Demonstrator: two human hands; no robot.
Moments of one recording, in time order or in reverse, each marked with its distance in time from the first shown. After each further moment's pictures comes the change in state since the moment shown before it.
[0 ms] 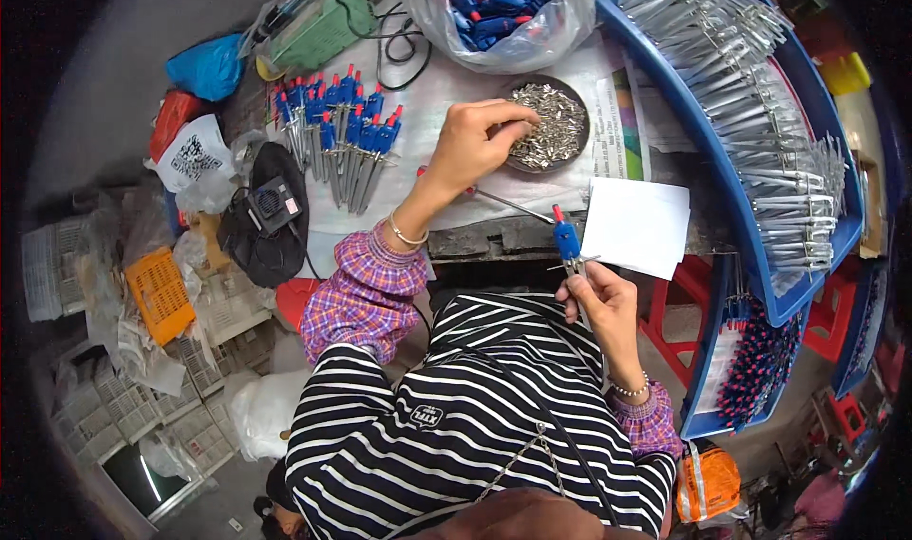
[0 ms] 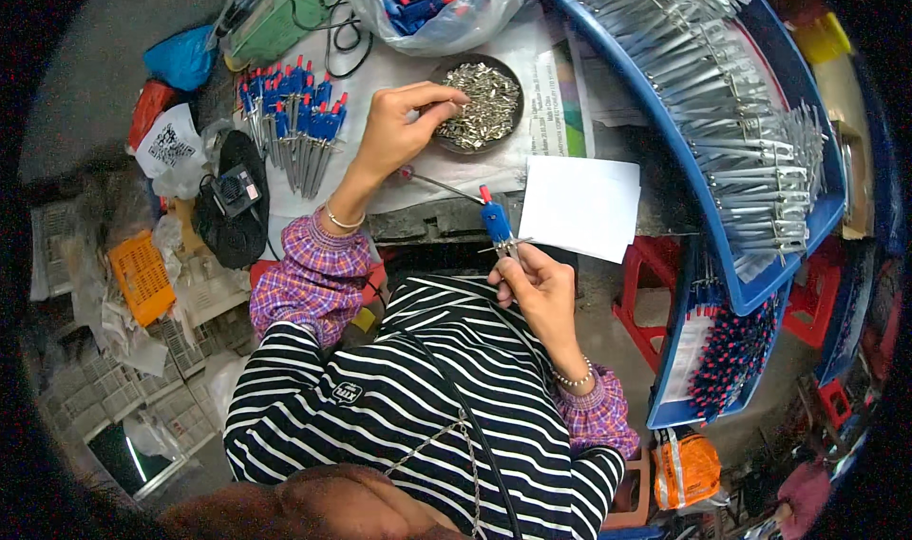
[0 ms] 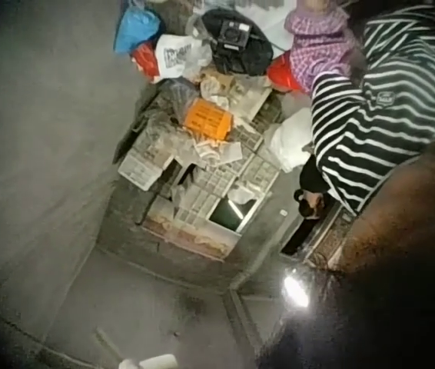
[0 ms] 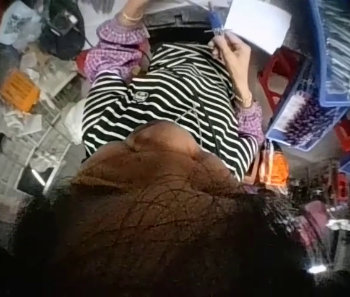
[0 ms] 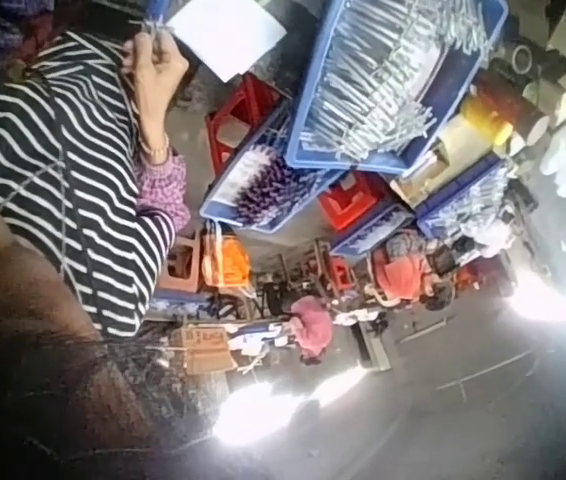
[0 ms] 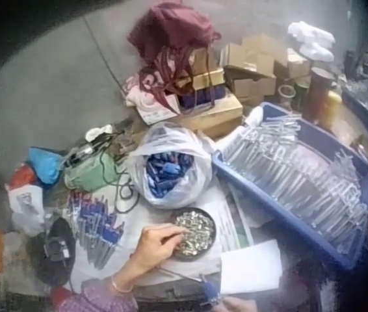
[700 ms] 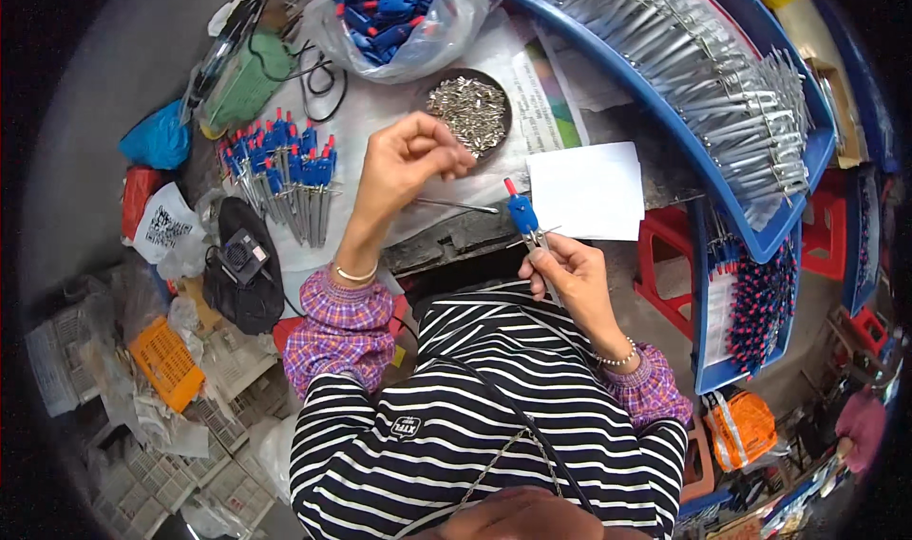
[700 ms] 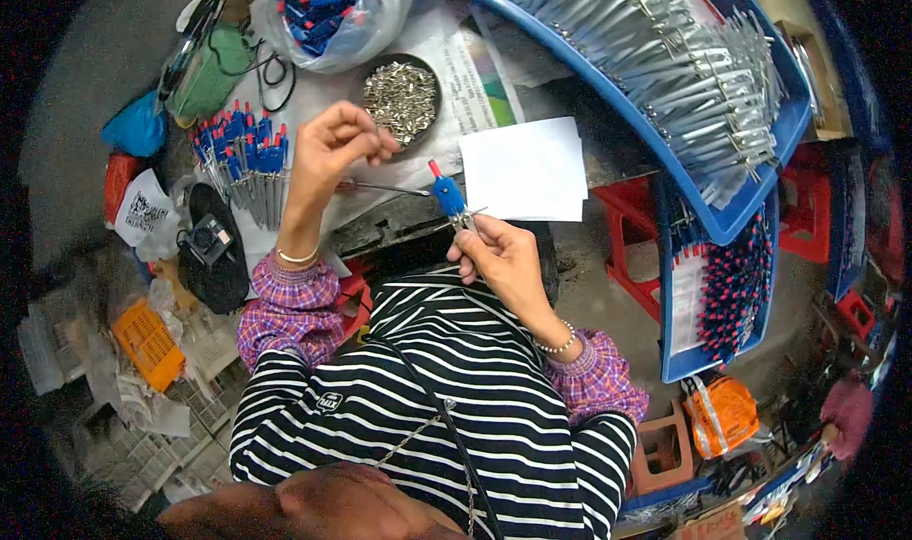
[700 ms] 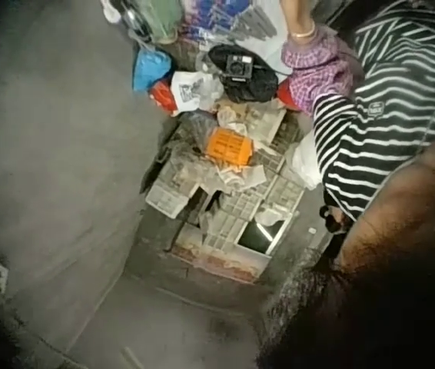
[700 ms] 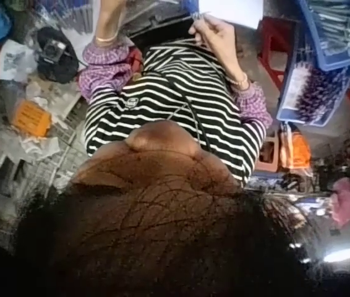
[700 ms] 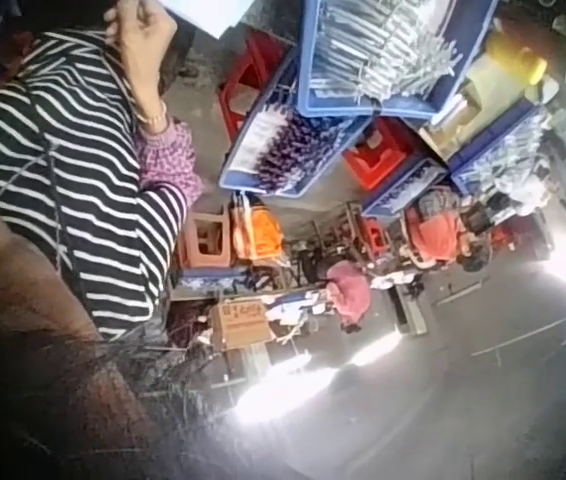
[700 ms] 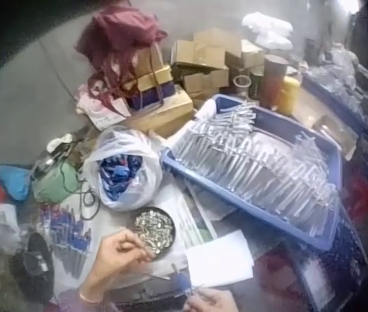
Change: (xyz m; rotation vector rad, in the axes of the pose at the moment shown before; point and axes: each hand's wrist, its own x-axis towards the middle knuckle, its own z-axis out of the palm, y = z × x) left_hand -0.012 0.017 -0.003 -0.501 -0.202 -0.310; right_hand 0.005 0.004 -0.006 0.164 0.017 0.032
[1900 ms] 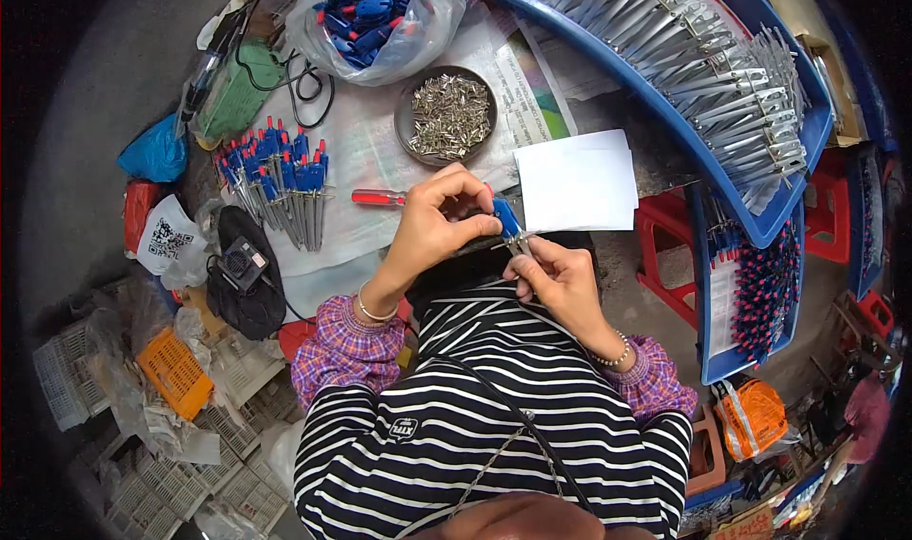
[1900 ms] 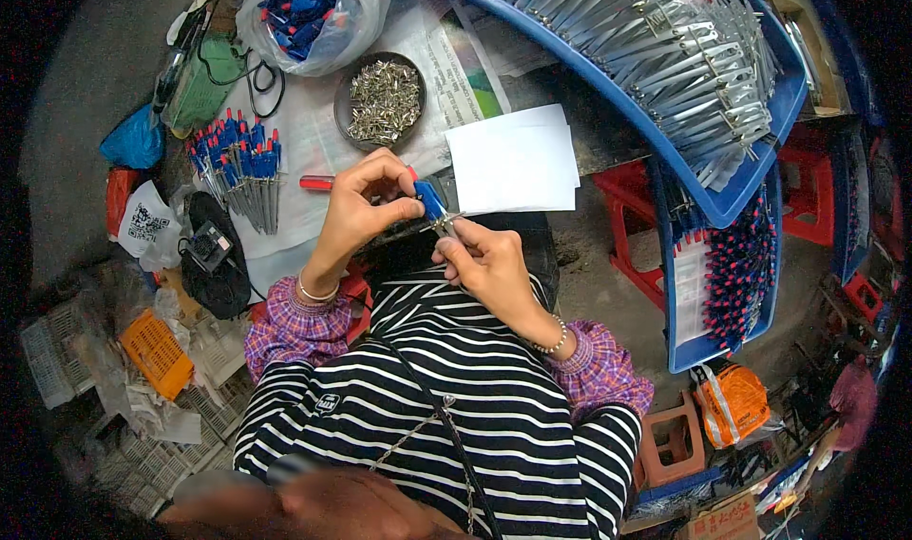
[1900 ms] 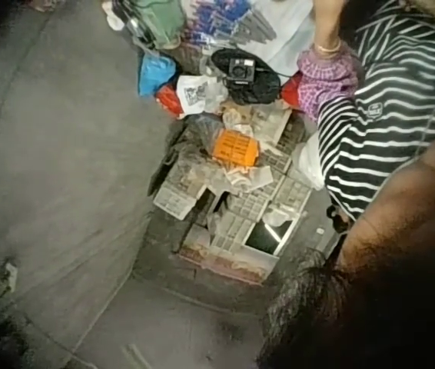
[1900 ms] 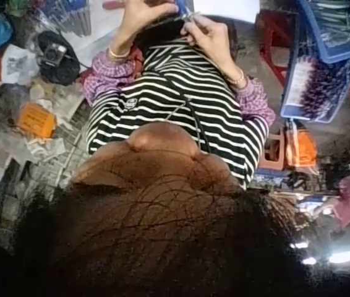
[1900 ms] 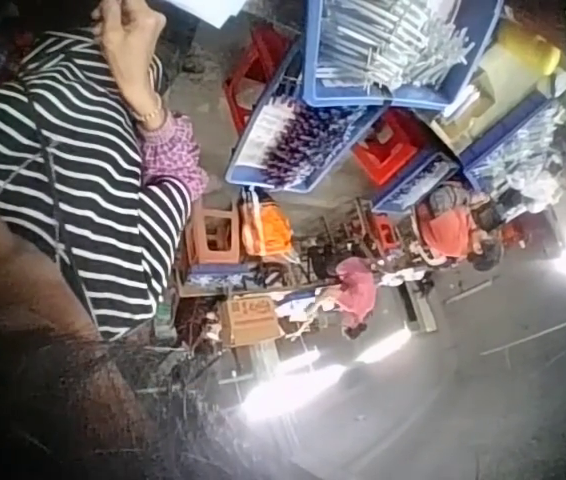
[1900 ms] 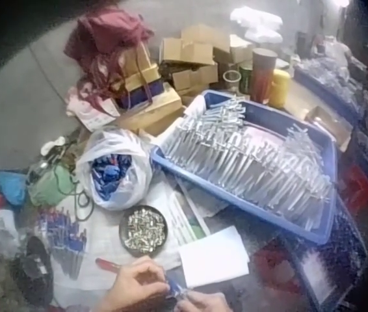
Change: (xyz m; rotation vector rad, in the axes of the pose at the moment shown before) left_hand -0.039 -0.004 0.048 0.159 -0.090 -0.020; right_hand -0.011 -0.006 0.013 -0.204 0.021 -0.116
